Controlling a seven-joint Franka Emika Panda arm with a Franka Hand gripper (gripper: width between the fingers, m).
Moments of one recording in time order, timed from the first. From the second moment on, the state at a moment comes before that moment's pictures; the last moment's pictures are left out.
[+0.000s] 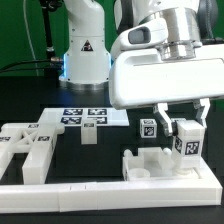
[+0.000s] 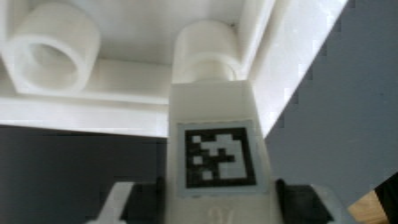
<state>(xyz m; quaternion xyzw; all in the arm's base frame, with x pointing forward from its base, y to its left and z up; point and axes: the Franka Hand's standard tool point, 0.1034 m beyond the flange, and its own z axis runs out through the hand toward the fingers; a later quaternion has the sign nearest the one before) 0.632 0.117 0.085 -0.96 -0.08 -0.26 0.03</state>
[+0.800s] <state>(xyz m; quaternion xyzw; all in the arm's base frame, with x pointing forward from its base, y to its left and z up) 0.634 0.117 0.084 -0.96 -0.08 -0.28 0.03</state>
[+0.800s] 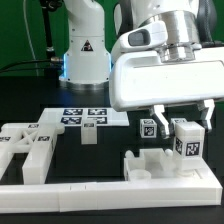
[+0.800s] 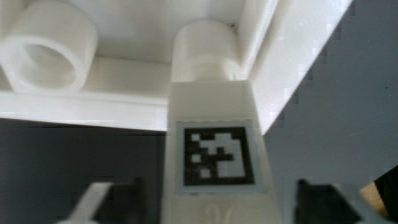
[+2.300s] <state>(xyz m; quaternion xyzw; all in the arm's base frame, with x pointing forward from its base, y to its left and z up) 0.643 0.109 0.076 -1.00 -0.07 -0.04 0.03</state>
